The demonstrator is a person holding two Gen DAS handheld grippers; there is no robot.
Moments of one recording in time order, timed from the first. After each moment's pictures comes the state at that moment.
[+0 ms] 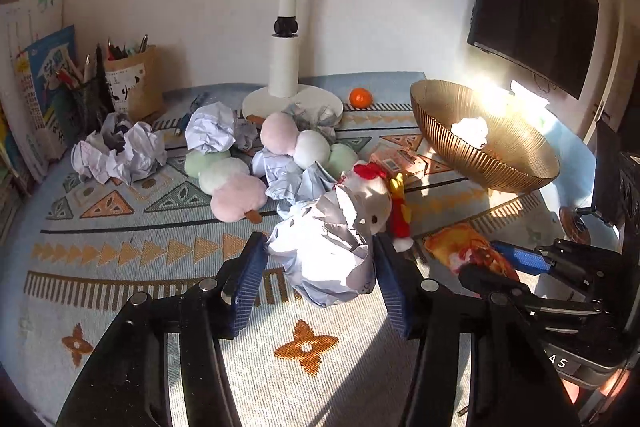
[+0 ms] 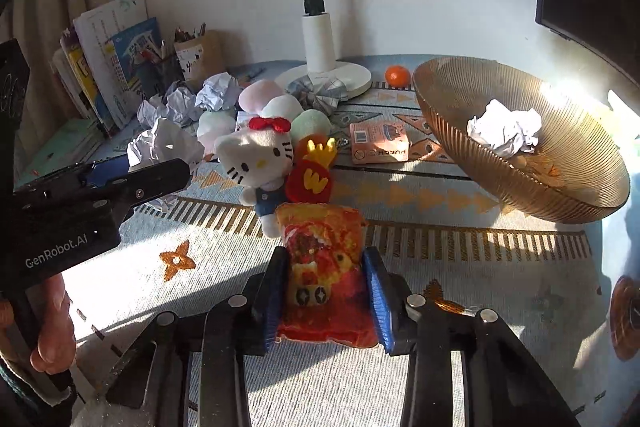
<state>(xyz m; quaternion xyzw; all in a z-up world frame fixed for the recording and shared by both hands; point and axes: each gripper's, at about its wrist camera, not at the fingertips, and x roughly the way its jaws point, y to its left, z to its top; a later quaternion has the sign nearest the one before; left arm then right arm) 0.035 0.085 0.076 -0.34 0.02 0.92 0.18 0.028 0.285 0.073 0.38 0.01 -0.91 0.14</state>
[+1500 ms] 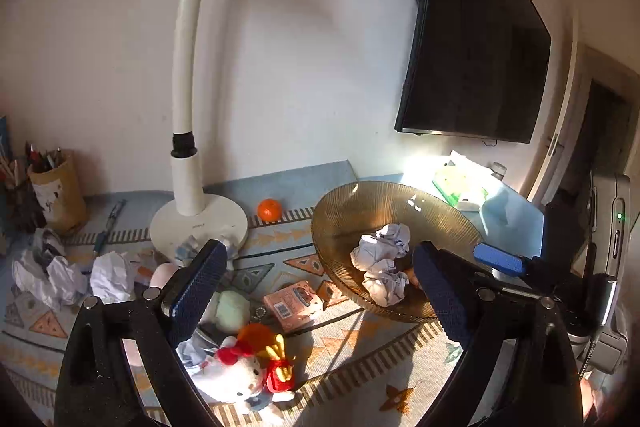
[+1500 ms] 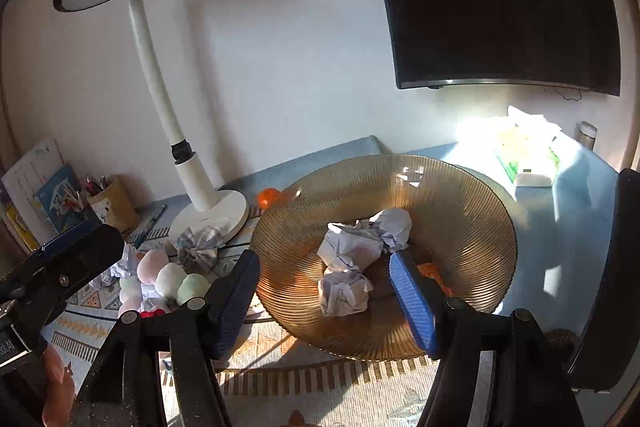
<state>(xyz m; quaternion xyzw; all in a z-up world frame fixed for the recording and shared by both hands) 0.002 0.157 0.154 -0.24 -0.02 0.94 0.25 -0.022 0.375 0.149 0.29 -0.08 -0.95 0.02</state>
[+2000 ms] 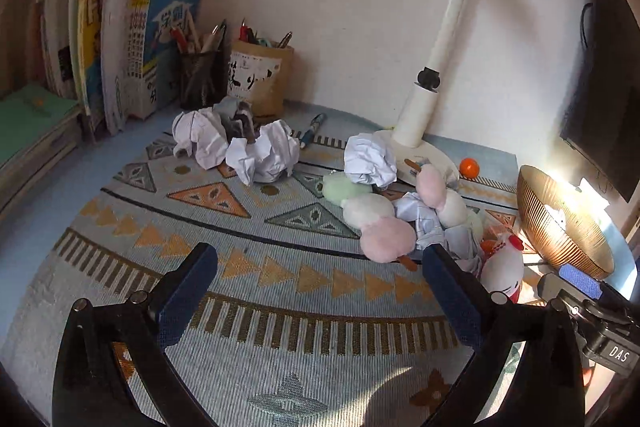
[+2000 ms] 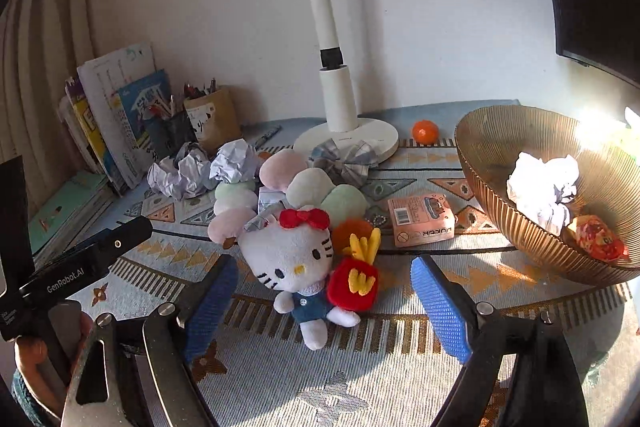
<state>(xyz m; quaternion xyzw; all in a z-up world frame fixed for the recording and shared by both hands) 0.001 -0.024 0.041 -0.30 -0.12 0.95 0.04 -0.011 0.249 0.068 0.31 -0.03 -0.93 0.17</state>
